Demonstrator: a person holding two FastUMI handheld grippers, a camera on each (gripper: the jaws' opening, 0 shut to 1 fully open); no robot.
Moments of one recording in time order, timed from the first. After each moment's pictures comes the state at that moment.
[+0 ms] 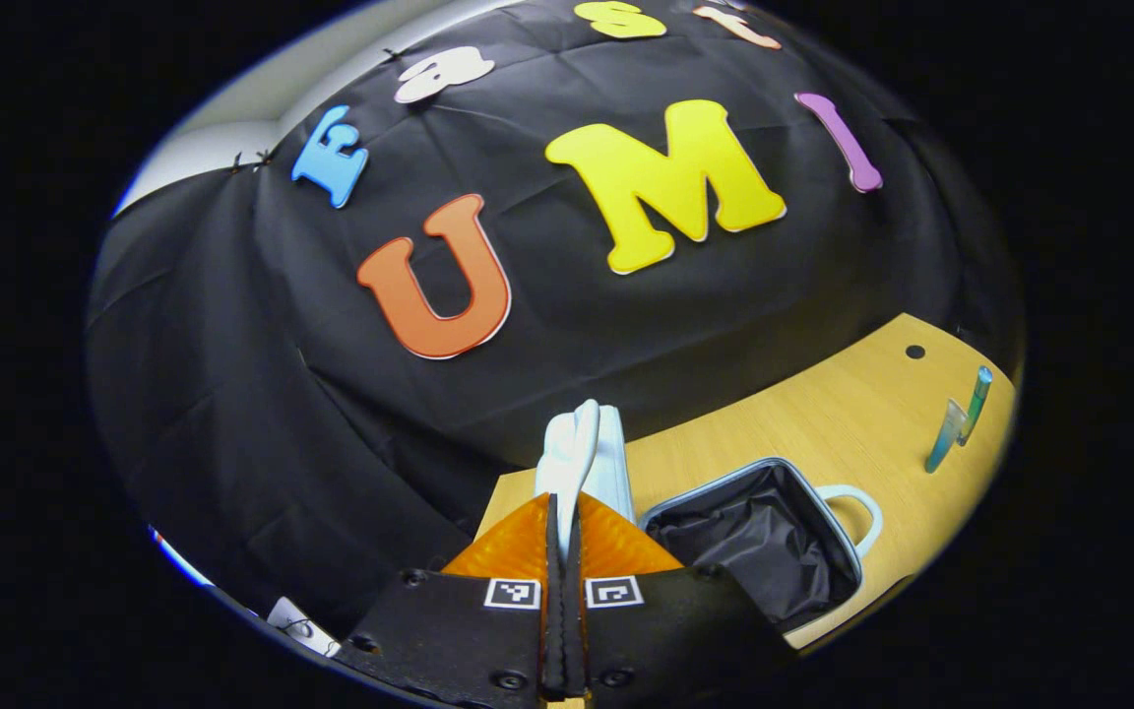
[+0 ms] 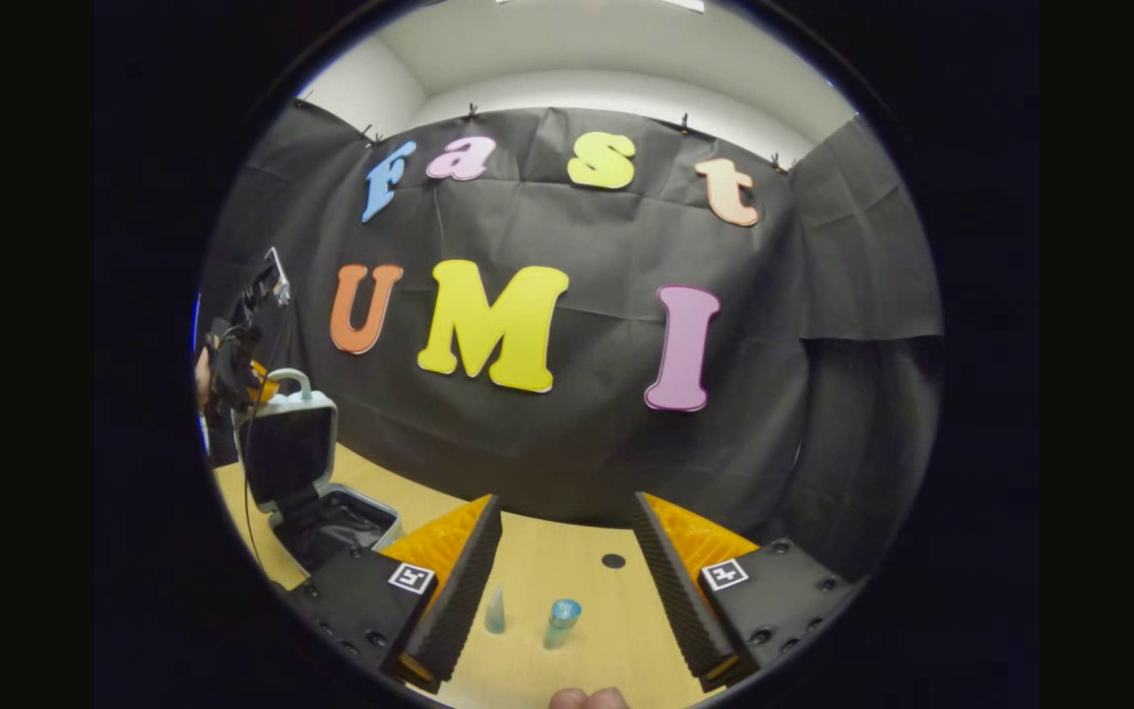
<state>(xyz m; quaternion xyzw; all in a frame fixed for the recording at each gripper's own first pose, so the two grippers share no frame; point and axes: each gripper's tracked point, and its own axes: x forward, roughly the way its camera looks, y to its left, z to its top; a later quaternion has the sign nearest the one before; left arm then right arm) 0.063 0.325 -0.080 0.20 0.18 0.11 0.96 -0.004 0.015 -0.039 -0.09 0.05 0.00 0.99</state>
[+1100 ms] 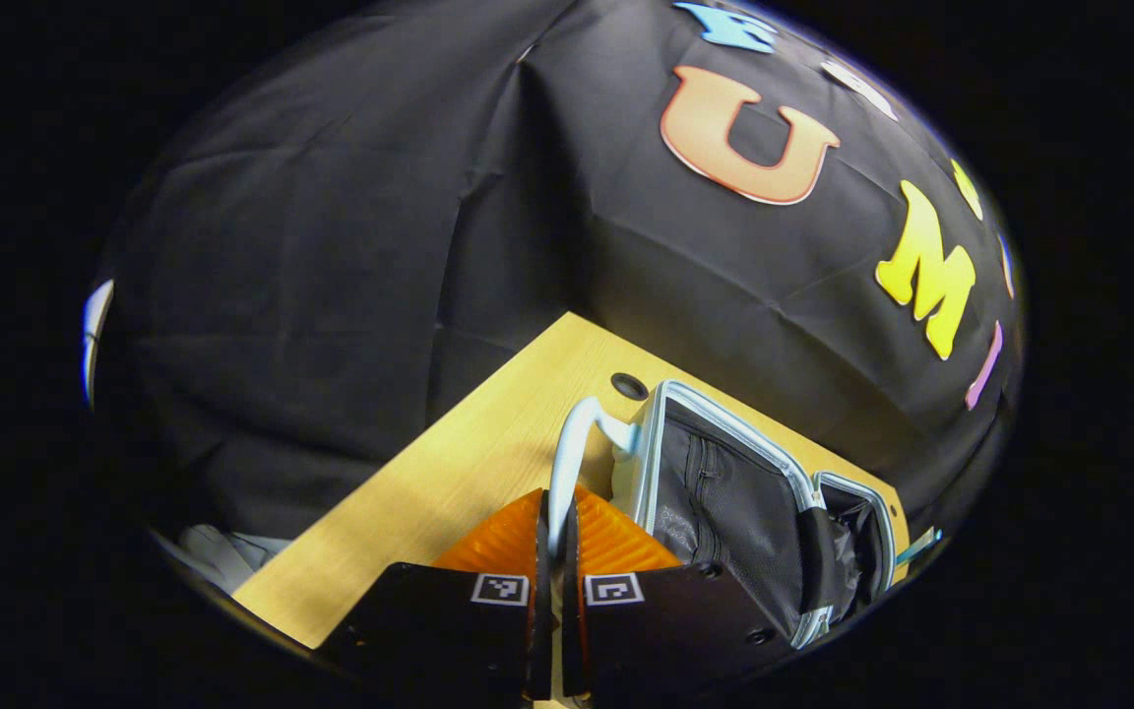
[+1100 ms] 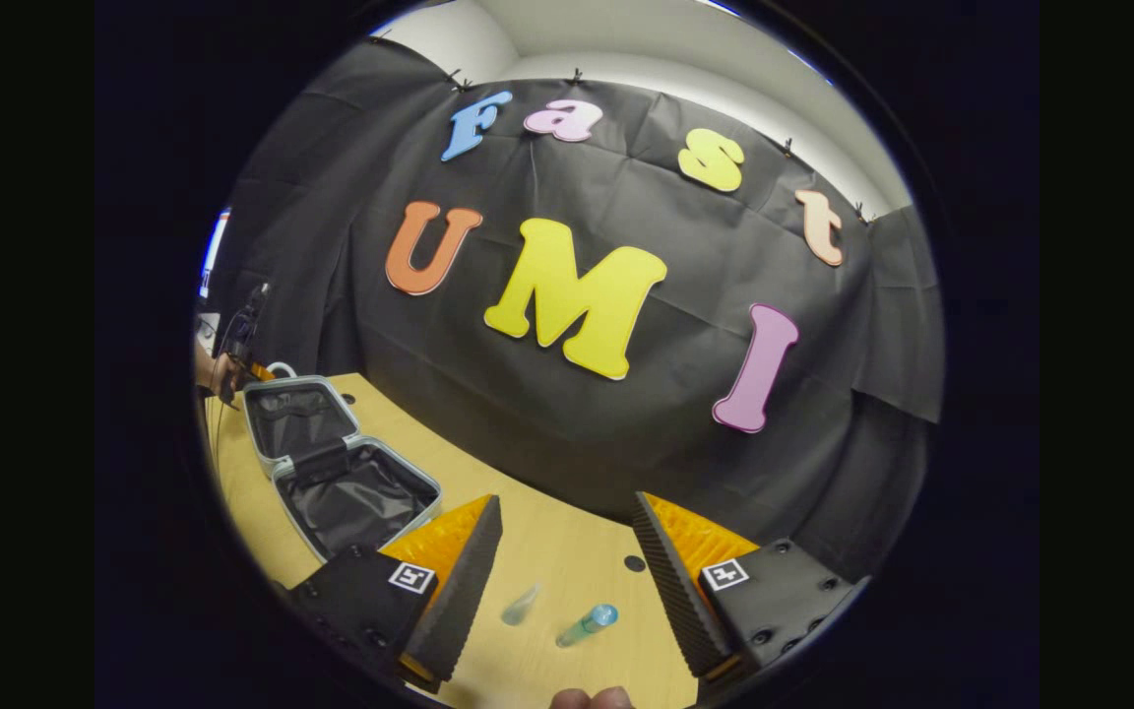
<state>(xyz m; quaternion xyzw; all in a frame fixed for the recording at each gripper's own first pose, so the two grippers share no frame) 0.057 0.573 -0.343 -0.23 0.24 0.12 0.93 0.016 0.096 -0.069 -0.20 0.10 0.05 0.97</state>
